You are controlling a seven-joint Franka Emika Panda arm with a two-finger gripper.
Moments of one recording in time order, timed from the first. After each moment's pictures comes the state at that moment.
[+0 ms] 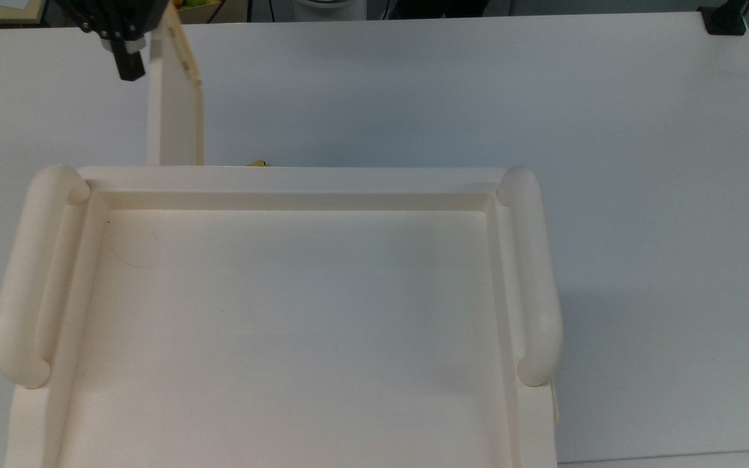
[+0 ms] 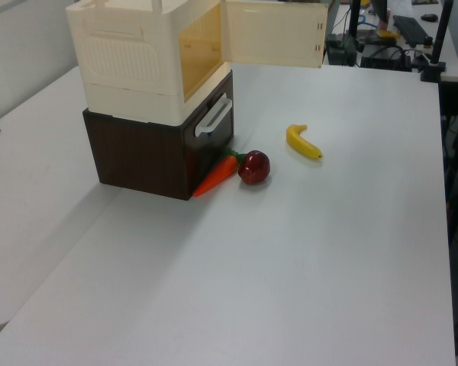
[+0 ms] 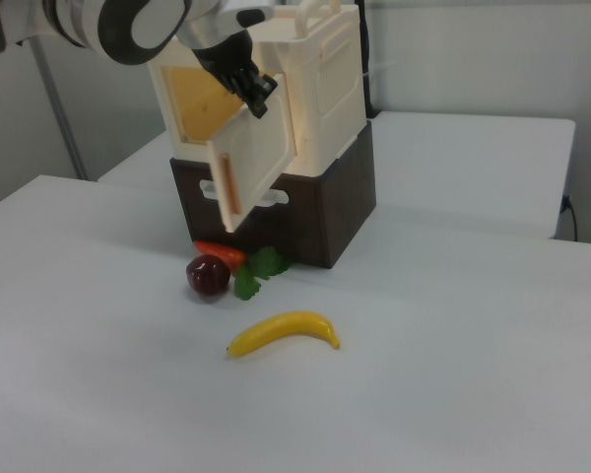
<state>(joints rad) 0.03 0.17 -0.21 -1.38 0.21 2.06 0.04</state>
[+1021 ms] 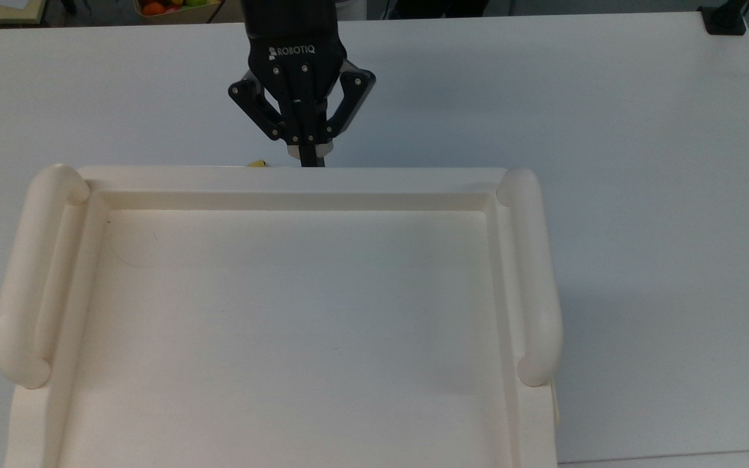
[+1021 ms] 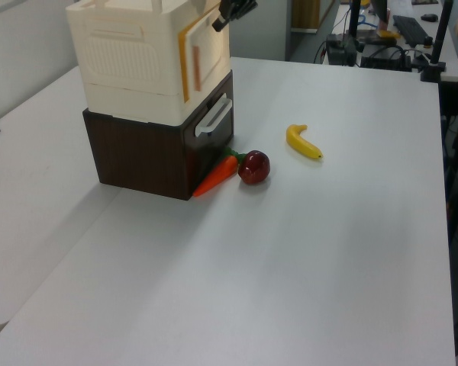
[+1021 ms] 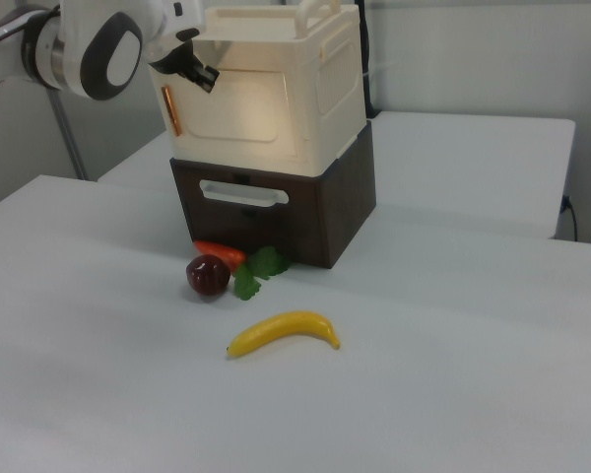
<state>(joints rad) 0.25 0.31 -0.18 -1.38 0.21 2.49 0.17</state>
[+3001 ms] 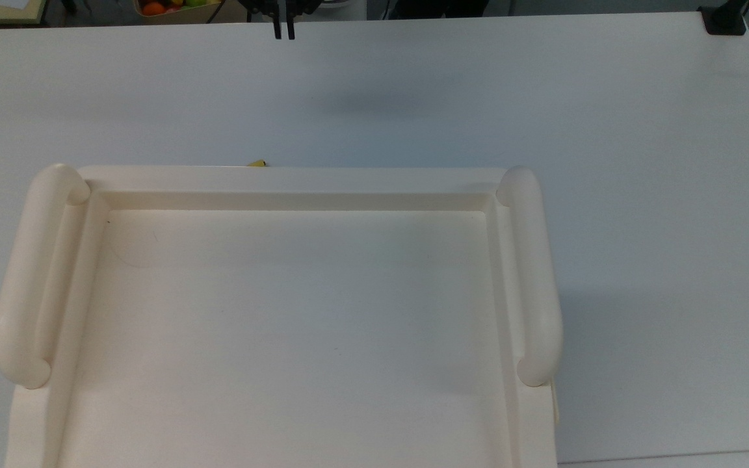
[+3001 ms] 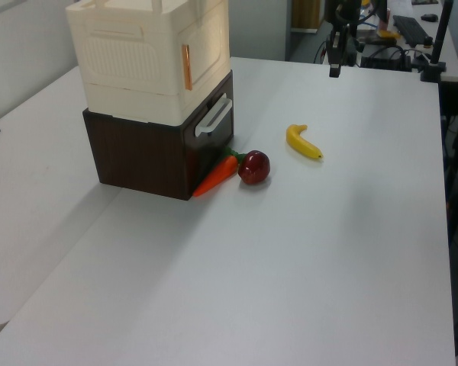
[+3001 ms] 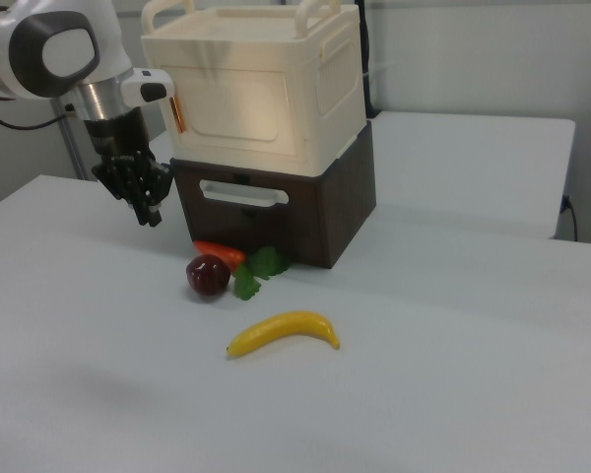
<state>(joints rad) 0.23 -0.05 -0.16 -1.74 -0.06 1.71 -0.03</state>
